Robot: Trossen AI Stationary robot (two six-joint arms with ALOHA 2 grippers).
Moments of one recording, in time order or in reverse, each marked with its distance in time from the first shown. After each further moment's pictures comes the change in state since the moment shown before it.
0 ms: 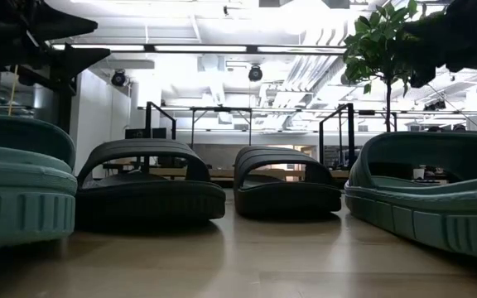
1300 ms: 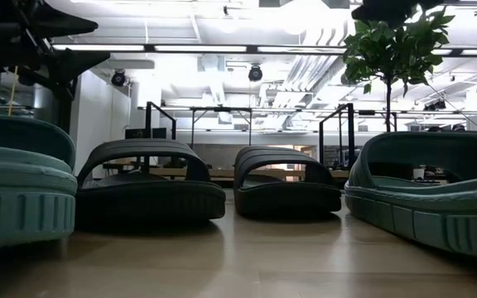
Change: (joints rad) left arm 0.000 0.000 0.001 -0.014 0.000 -0.127; right arm 0.328 0.779 0.664 -0.452 0.418 -0.093
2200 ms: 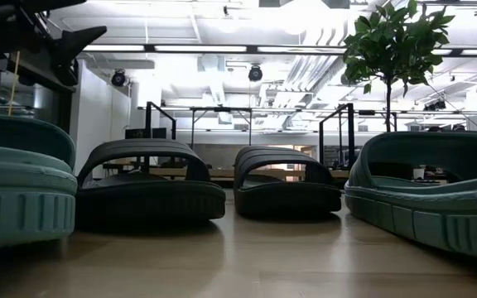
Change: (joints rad) left arm 0.000 0.000 0.001 0.167 0.046 -0.005; right arm 0.303 0.714 0.608 -0.630 0.484 0.387
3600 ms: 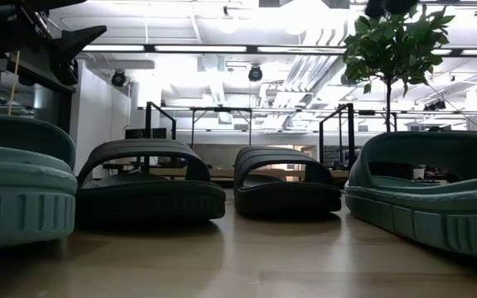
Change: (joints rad) left arm 0.000 0.000 -0.001 0.011 -0.007 0.002; right arm 0.086 0.644 0.693 -0.551 -0.269 0.472
